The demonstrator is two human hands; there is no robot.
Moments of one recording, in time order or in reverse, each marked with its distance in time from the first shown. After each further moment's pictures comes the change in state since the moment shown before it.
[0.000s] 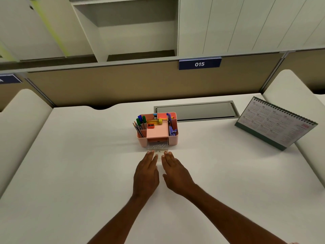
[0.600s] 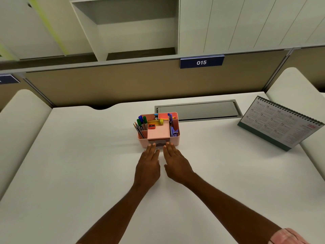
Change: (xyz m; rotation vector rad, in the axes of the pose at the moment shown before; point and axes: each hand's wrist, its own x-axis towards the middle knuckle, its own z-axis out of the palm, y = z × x) left_hand 0.043 -0.009 0.007 0.154 -0.165 0.026; right_hand 0.044 0.009 -0.013 0.012 0.008 0.041
